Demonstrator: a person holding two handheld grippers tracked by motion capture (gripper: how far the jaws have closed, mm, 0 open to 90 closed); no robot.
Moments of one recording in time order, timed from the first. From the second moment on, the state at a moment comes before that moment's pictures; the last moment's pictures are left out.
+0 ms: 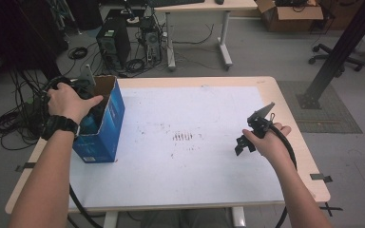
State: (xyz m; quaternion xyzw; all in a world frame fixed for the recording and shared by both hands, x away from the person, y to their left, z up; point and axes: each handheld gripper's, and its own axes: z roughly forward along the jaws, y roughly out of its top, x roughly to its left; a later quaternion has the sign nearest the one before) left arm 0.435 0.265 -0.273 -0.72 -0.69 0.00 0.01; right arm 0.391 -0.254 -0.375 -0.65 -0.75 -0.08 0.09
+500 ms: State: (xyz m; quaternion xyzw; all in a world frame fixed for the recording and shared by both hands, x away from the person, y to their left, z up) left arm 0.430 0.262 -0.254 -0.72 -0.69 -0.02 0.01; right arm 0.388 -0.256 -0.372 -0.65 -0.75 -0.08 0.09
